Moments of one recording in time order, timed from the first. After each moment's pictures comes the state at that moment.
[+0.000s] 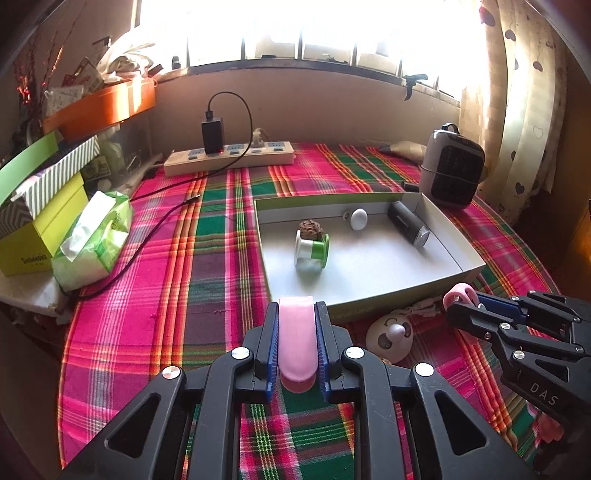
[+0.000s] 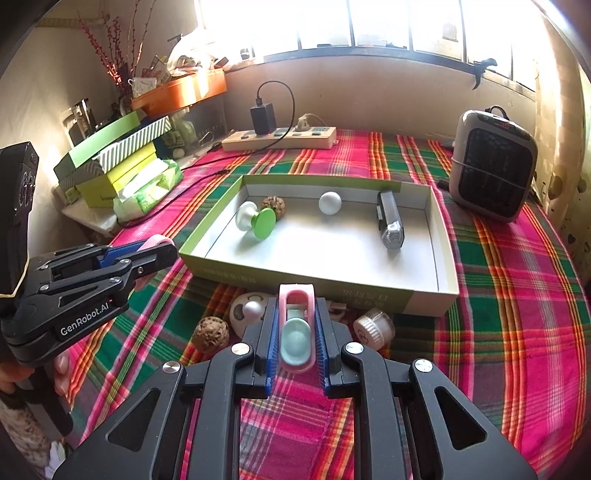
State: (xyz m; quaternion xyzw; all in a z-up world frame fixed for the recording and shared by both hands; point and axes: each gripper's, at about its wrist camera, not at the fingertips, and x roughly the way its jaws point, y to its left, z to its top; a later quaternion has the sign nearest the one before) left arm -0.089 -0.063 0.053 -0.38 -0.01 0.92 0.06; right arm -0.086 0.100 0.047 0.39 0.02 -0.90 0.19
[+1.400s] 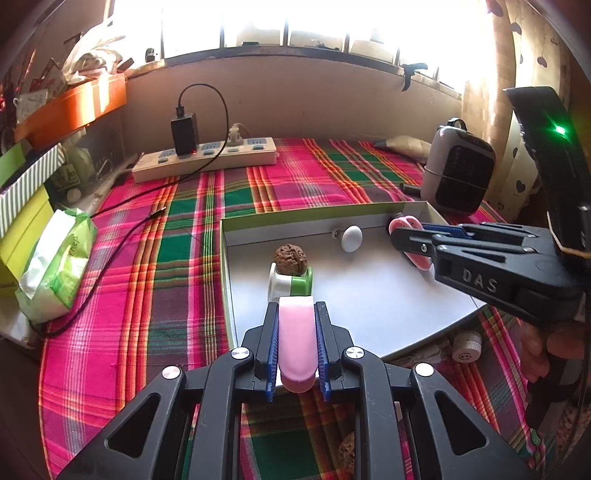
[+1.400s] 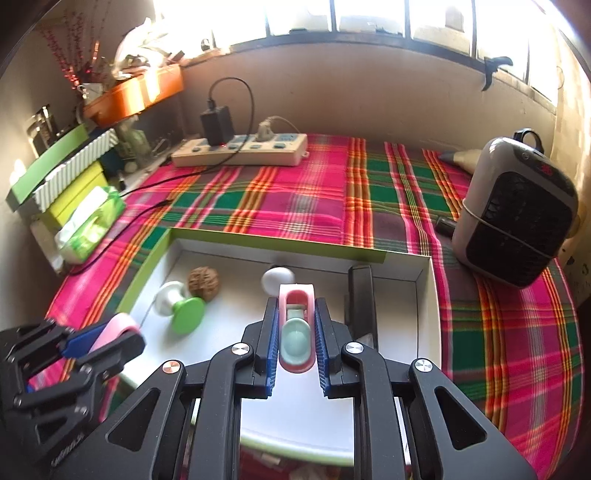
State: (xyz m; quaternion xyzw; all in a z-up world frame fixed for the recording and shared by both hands) left arm -0.146 -0.043 0.043 -0.40 -0.01 0.92 0.07; right arm -0.207 0.098 0.046 0.42 0.03 -0.89 0.16
